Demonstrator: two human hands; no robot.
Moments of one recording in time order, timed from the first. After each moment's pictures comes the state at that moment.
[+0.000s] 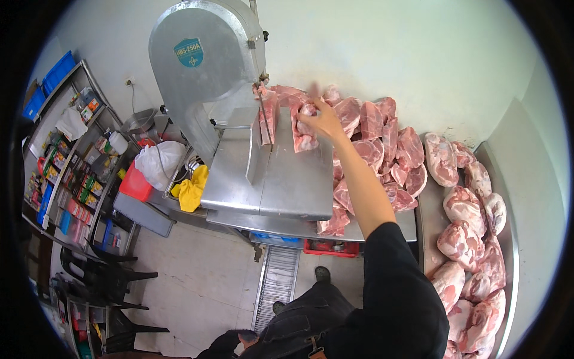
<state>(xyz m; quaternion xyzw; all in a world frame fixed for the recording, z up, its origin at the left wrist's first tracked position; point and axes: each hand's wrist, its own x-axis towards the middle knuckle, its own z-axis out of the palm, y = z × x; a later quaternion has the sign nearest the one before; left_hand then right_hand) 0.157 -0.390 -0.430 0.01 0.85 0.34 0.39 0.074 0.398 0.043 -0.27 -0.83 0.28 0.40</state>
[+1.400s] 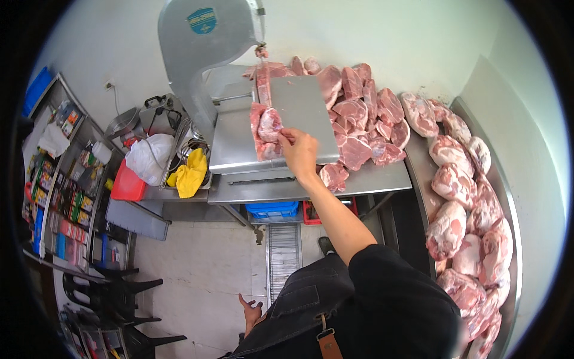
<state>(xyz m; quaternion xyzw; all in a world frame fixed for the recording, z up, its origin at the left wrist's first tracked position) 0.072 -0.403 -0.374 0.07 0.85 0.36 0.37 0.090 0.106 -0.005 -0.34 -0.70 0.35 0.52</state>
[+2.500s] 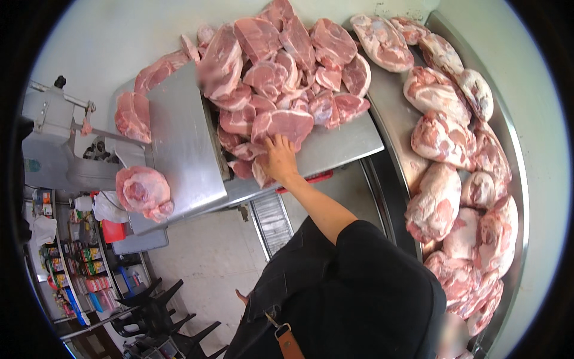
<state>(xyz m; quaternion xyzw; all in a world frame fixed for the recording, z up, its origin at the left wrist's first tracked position) 0.144 -0.283 -0.337 0.01 0.86 0.37 0.35 0.248 0.278 -0.219 -0.49 -0.79 0.18 0.31</state>
